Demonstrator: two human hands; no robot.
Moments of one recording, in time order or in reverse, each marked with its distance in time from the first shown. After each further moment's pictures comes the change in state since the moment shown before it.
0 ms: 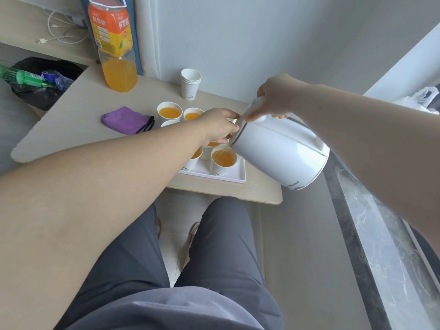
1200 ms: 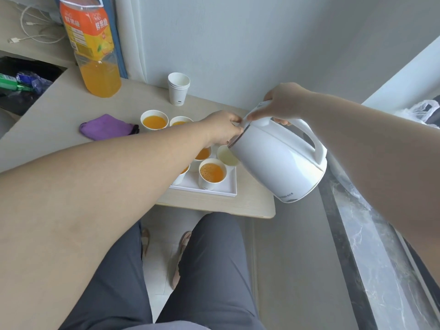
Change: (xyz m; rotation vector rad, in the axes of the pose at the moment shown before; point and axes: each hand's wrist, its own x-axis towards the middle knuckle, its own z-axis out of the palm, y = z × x) left_hand 0.064 0.020 0.015 0.156 -0.043 0.049; right_hand 0.042 0.049 -0.005 0.161 -0.030 0.066
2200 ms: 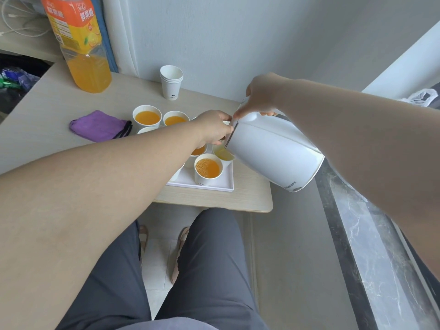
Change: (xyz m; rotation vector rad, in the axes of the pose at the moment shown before) left_hand 0.006 -0.014 0.004 -0.079 0.009 -0.073; right_hand 0.017 -0.025 0.008 -0.322 -0.075 -0.057
